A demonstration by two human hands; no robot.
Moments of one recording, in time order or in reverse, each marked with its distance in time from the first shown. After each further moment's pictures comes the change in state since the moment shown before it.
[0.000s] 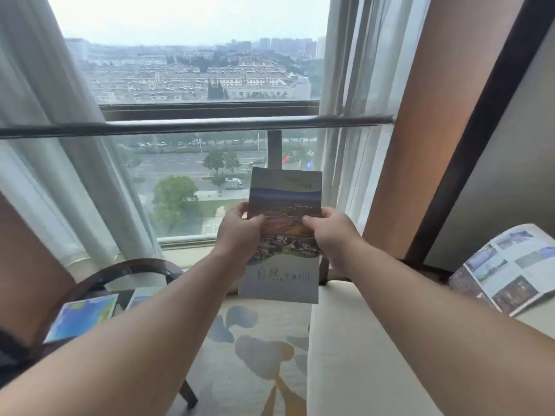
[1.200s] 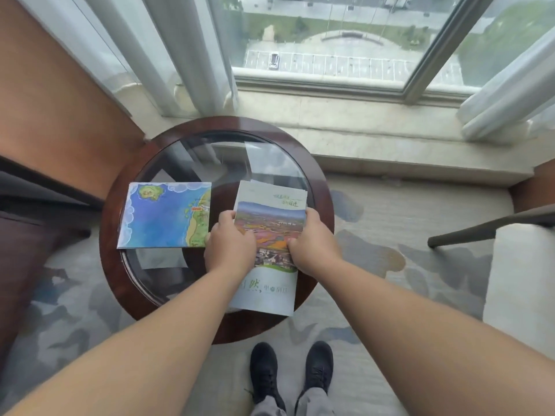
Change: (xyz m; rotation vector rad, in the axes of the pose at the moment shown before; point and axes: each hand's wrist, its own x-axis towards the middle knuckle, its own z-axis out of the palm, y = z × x) left_hand 0.247 -0.402 -0.405 0.839 0.287 -0.606; right_hand 0.194 0.339 0.499 -0.827 -0.389 0.348
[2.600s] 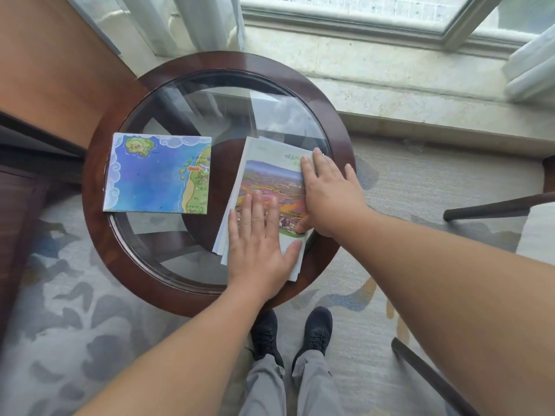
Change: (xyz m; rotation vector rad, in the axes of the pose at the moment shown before) left_hand -0.021 -0.062 0.078 0.630 0.019 0.522; right_hand 0.048 0.006 -0.001 -0.846 -0.114 -0.346
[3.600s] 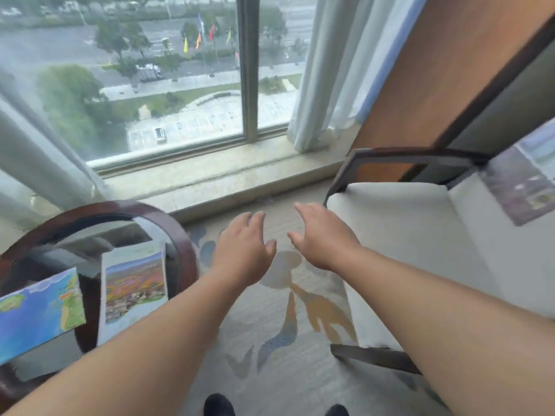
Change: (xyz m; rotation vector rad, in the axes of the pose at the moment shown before) left_hand -0.062 0.251 -0.187 -0.197 -0.074 0.561; right_hand -0.312 0.178 -0.054 0.483 0.401 0.477
